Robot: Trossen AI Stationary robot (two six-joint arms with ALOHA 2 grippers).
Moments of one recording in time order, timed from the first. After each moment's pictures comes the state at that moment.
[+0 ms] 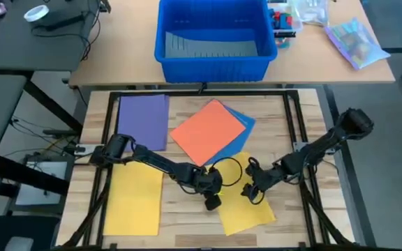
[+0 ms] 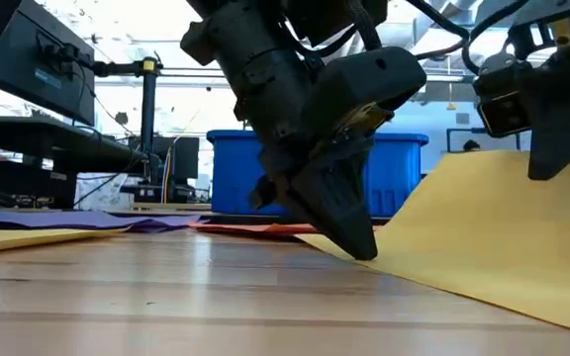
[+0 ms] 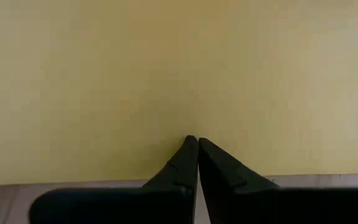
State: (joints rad) left arm -0.26 2.19 1.47 -0.35 -0.07 -0.65; right arm 0.49 1.35 0.53 -0.06 0.08 1.42
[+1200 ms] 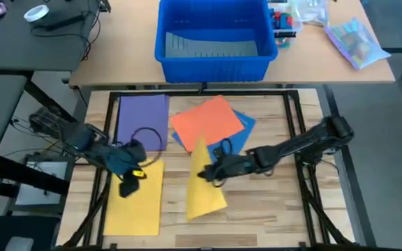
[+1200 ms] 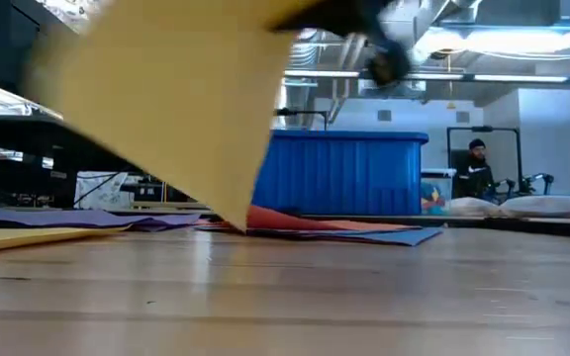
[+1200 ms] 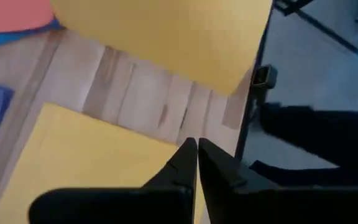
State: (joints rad) left arm -0.51 1.16 1.47 -1.19 -0.11 -0.84; right arm 0.29 1.73 1.22 0.07 0.21 1.42
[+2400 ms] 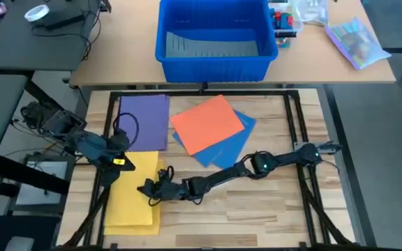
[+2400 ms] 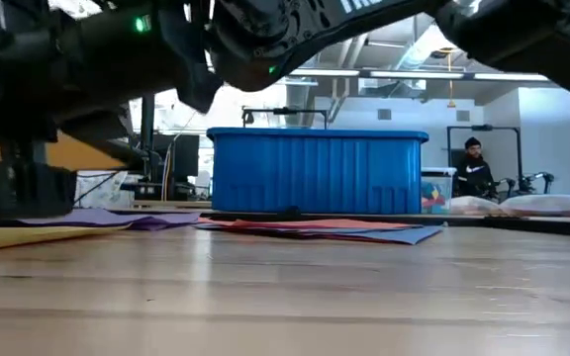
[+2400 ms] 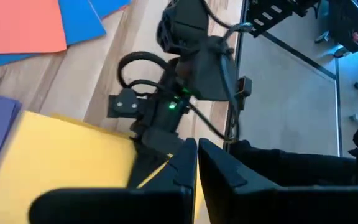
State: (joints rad) left arm -0.54 1.02 1.47 -1.23 -0.13 -0.84; right arm 0.29 2.78 2.34 0.27 0.42 1.67
